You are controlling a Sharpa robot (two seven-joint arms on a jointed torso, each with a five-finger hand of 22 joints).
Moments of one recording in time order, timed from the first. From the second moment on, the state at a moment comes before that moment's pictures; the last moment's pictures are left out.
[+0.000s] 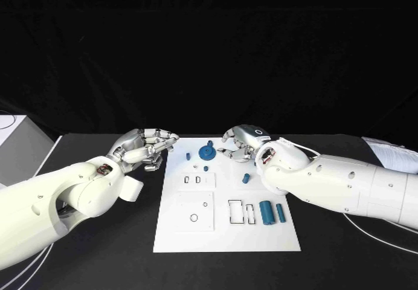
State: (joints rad) left arm 1.02 -0.98 0.26 1.62 -0.34 -0.17 0.25; left_hand 1.38 -0.14 0.44 0.19 0.05 0.76 0.19 0.41 0.39 0.92 0.11 0.79 0.51 1.45 0.04 1.44 1.31 0.07 1.34 0.13 1.42 1.20; right arm 1.33 -0.58 -0.16 1.33 -1.50 -0.53 -0.25; right_hand 1.18 -0.13 0.38 0.27 0.14 0.85 0.15 0.19 0.30 1.46 0.07 1.57 1.31 1.46 -0.01 1.57 1.31 0.02 1.47 0.09 1.54 1.31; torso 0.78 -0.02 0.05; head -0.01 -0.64
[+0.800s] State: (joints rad) left arm 0.97 -0.97 0.26 1.60 -0.33 -0.16 0.27; left_hand 1.37 -0.16 0.45 0.19 0.05 0.74 0.19 0.42 0.39 0.91 0.11 0.74 0.46 1.38 0.04 1.35 1.23 0.08 1.26 0.14 1.34 1.09; right arm 1.34 -0.82 -0.15 1.24 -1.09 -0.42 0.09; right_hand 1.35 -0.23 0.44 0.10 0.22 0.86 0.15 0.17 0.30 1.46 0.07 1.57 1.31 1.46 -0.01 1.57 1.31 0.02 1.47 0.09 1.50 1.31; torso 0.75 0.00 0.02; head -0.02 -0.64
